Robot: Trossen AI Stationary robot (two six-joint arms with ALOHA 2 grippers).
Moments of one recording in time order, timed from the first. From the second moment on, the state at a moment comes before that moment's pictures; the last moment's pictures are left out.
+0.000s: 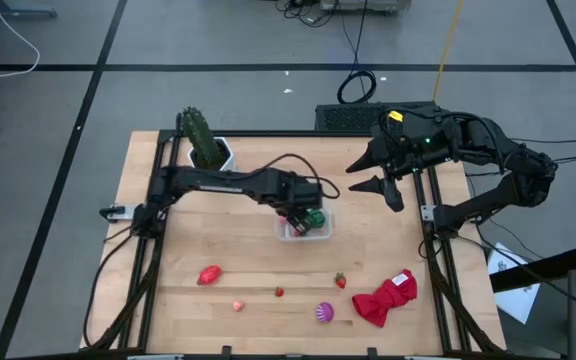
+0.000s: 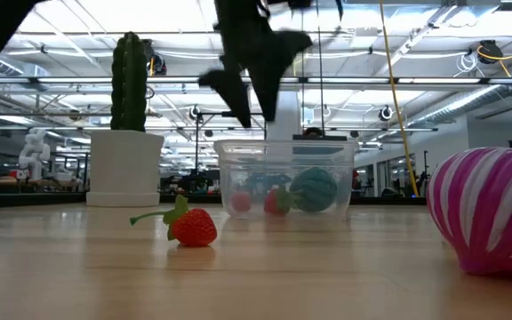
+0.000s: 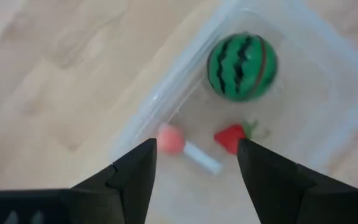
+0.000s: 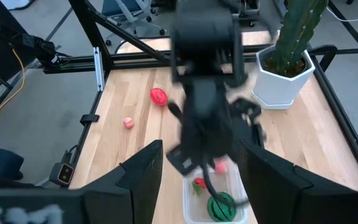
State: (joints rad) left arm 0.00 2.07 1.91 -1.16 -0.16 -0.69; right arm -0.08 1.27 1.76 -1.04 -0.18 0.04
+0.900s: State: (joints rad) left arm -0.65 1.78 1.66 -1.51 -0.18 -1.47; right arm -0.08 1.27 1.76 -1.08 -0.18 -0.04
